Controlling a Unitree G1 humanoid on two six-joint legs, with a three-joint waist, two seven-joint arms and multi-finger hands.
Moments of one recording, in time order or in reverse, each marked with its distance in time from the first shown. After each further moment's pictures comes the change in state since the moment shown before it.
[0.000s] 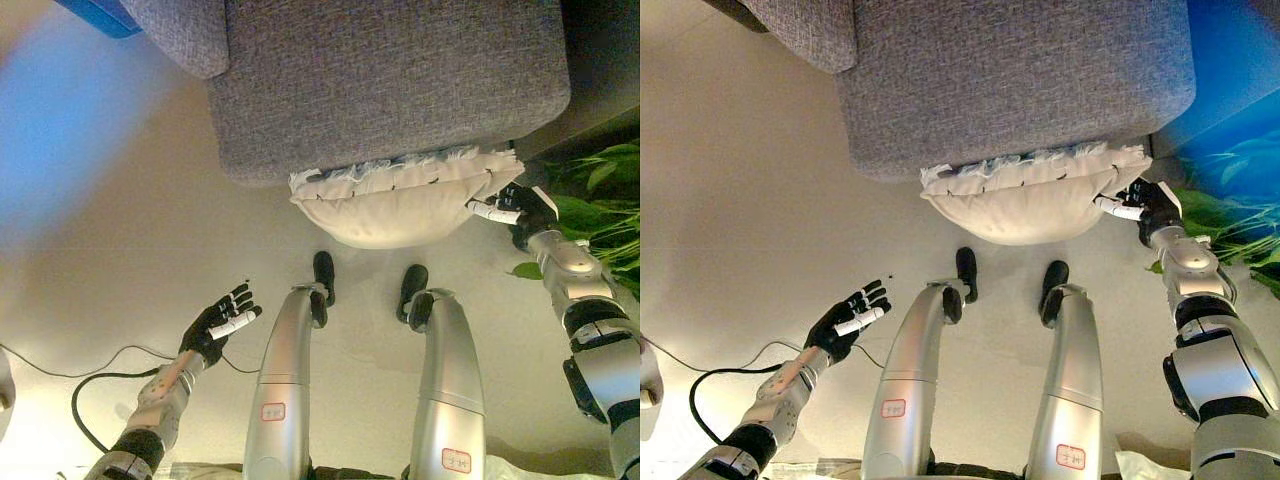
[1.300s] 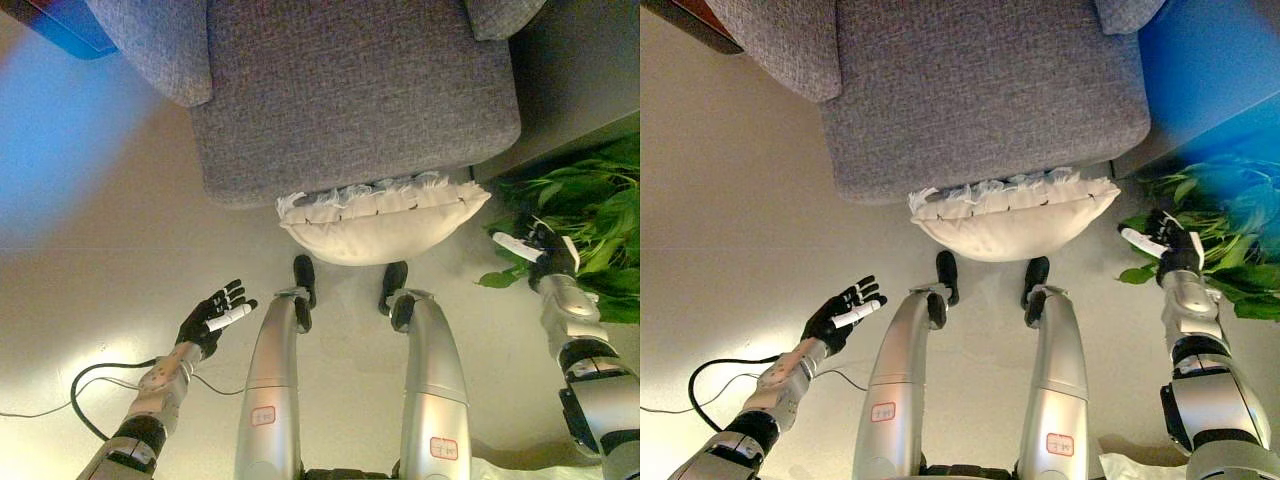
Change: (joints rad) left arm -0.056 0.011 0.059 0.068 0.078 0.033 0.040; right arm 0.208 0.036 -0.213 0.004 0.035 0.009 -0.203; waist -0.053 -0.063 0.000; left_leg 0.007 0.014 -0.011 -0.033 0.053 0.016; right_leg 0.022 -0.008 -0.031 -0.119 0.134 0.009
